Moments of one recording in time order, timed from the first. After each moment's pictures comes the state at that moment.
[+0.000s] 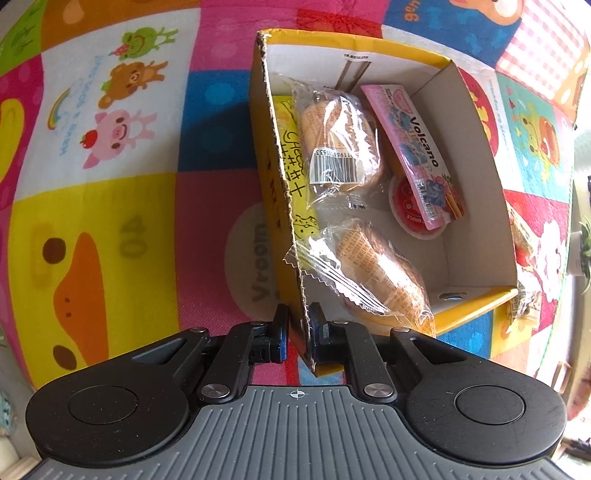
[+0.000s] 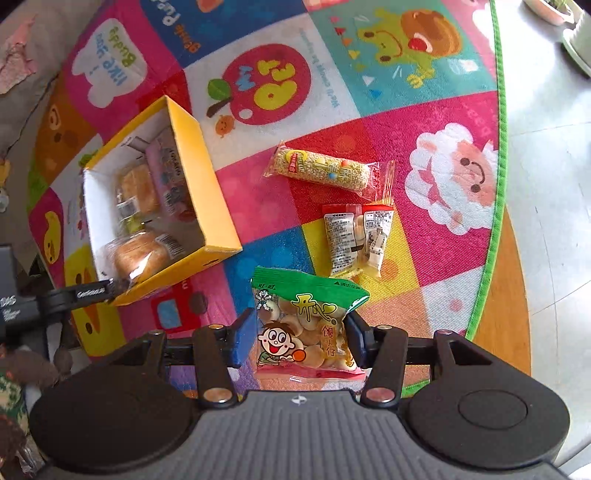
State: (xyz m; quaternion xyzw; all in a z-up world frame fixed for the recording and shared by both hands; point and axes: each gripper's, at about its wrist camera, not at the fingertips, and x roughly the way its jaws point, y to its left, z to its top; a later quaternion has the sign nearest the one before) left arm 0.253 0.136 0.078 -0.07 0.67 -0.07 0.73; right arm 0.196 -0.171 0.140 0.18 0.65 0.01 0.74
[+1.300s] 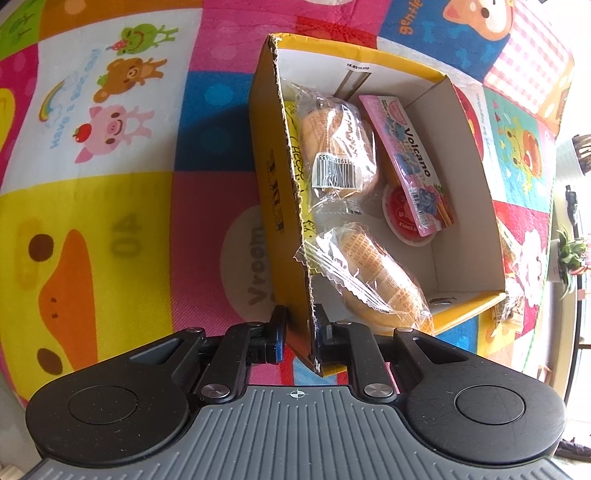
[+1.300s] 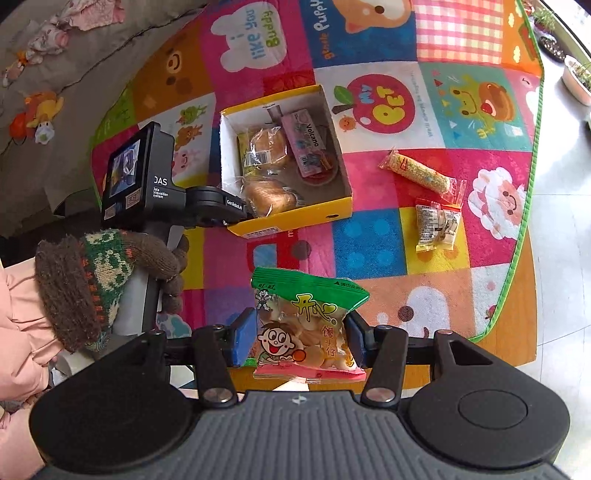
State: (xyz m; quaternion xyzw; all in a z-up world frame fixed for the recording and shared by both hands) left arm 0.243 0.156 0.072 -0.11 0.66 -0.10 0.74; right arm 0.140 -0.048 0.219 0.08 0.62 0.07 0.77
